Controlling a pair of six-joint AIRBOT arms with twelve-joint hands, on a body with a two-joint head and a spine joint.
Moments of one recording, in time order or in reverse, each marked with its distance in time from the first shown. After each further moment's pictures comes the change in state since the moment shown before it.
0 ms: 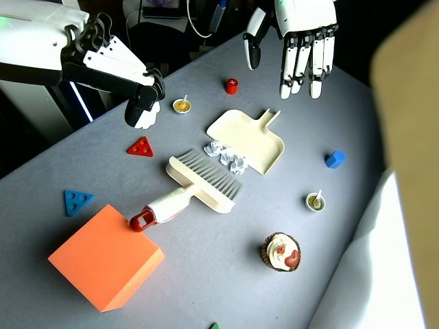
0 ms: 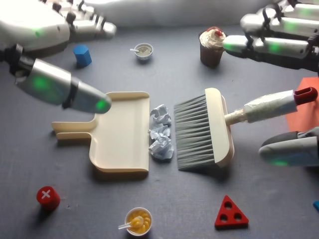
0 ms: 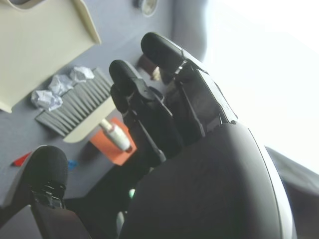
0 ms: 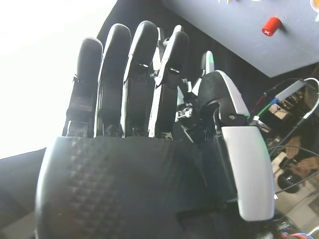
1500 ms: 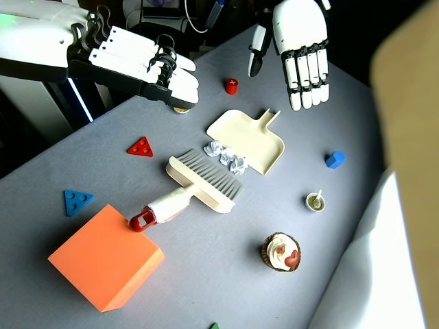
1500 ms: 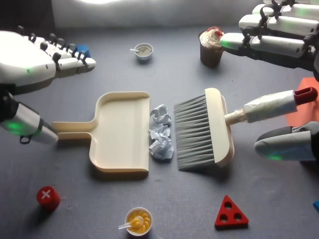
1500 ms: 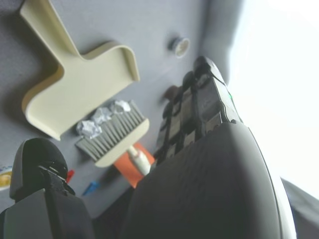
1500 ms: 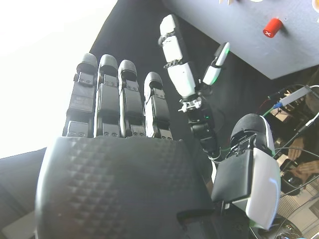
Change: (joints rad) left arm 0.205 -0.009 0.028 -1.103 0.042 1.075; right arm -0.001 -0.013 -0.009 0.097 0.005 -0.101
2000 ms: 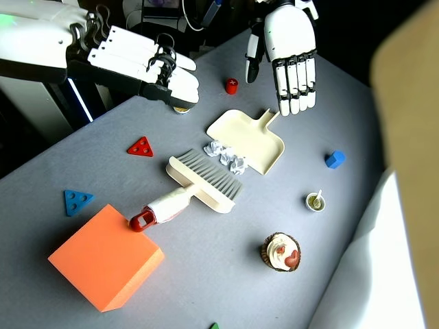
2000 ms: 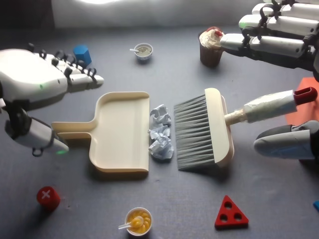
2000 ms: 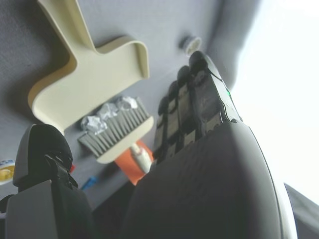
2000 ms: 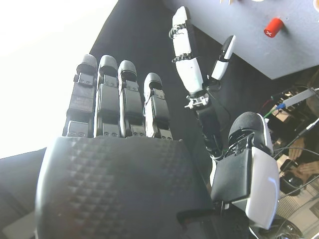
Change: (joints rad) left arm 0.079 -0.027 -0.040 -0.868 -0.070 0.785; right arm 0.000 -0.001 0.000 -0.004 0.001 0.000
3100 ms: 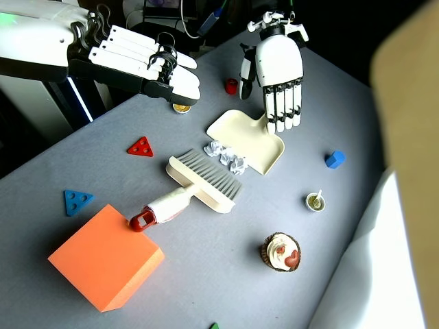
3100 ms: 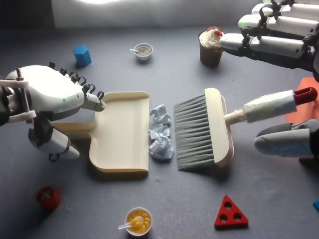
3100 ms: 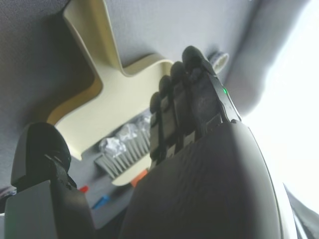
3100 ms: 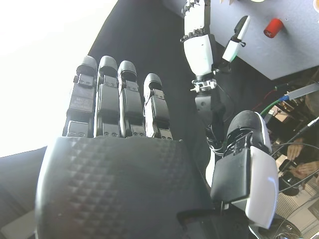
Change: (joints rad) left arm 0.047 -0.148 0.107 -0.554 -0.019 0.598; right arm 0.000 0.000 0.000 -0.004 0.000 0.000
